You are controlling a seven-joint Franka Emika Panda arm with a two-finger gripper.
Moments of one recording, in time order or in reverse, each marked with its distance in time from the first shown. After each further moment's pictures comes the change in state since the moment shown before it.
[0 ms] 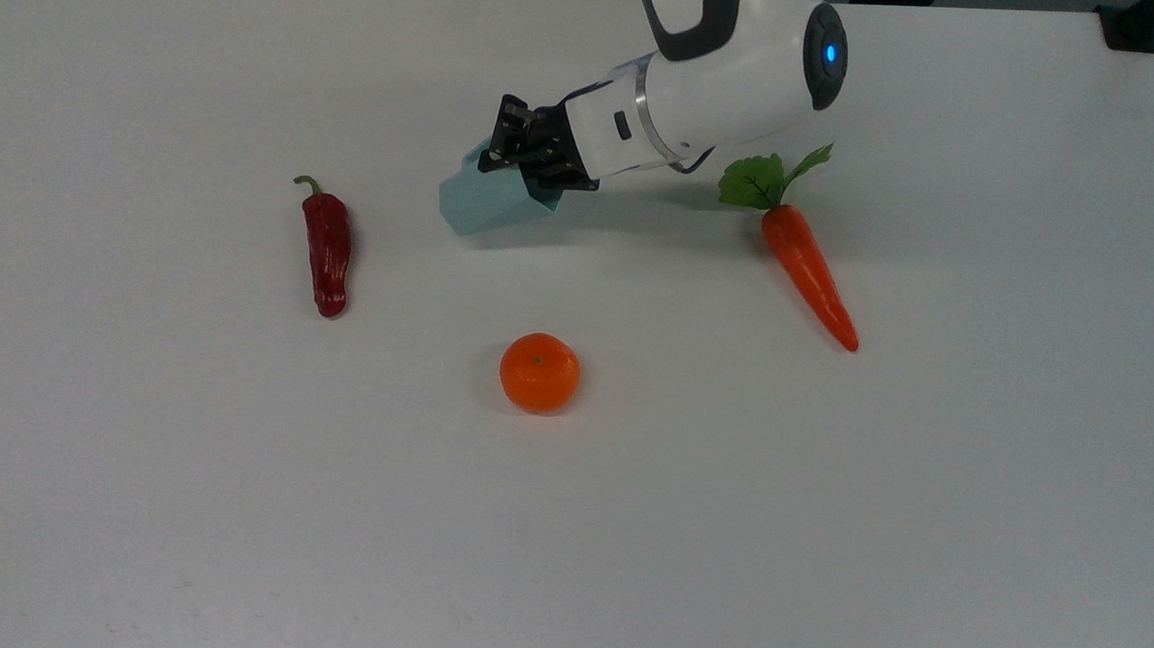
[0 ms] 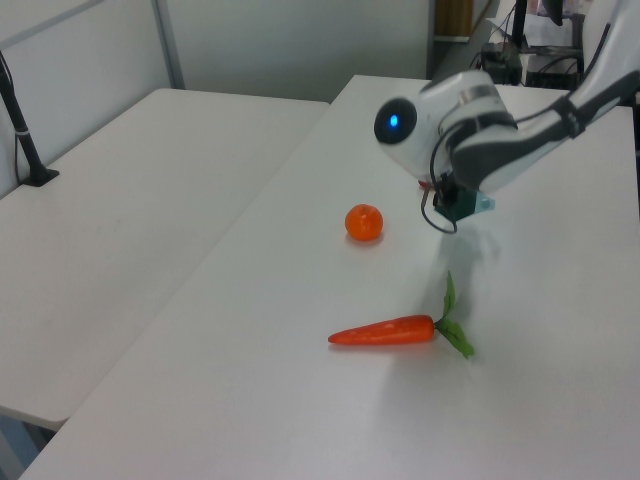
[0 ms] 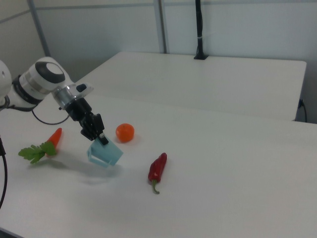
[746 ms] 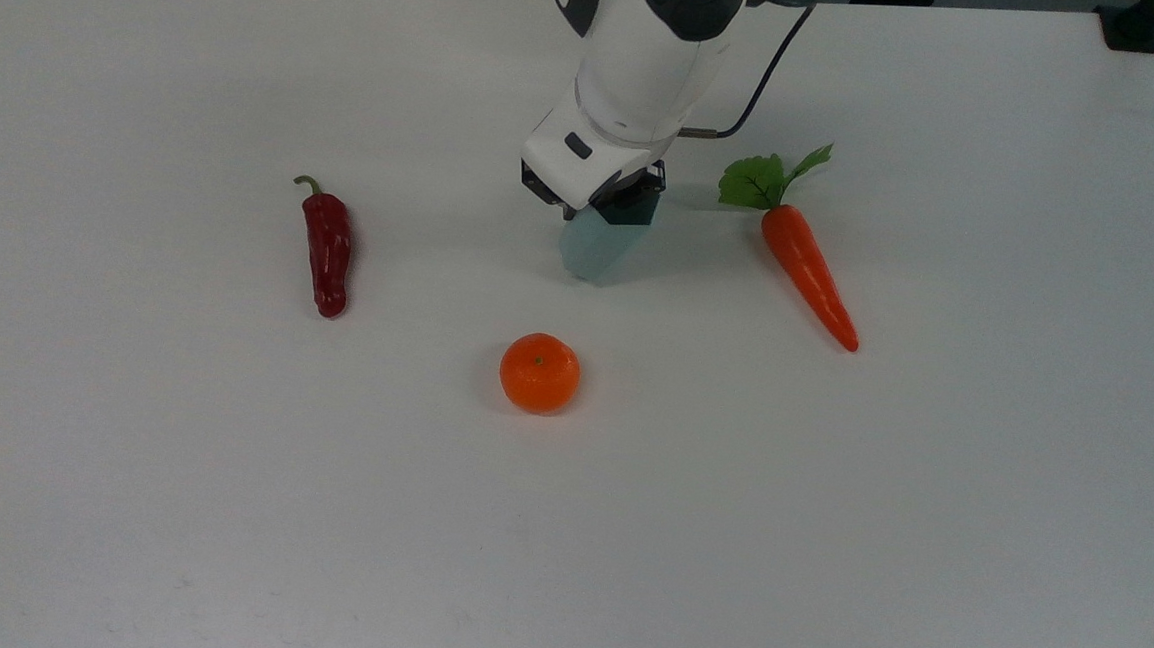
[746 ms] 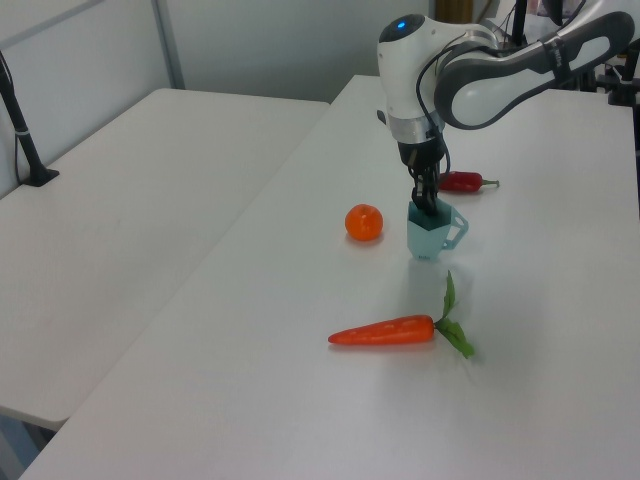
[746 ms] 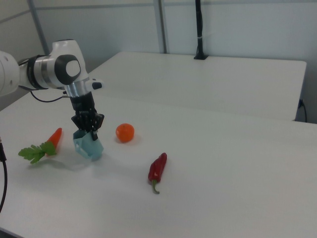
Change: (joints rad) arm -0.110 -0.024 -0.002 0.035 0.526 0.267 -0.437
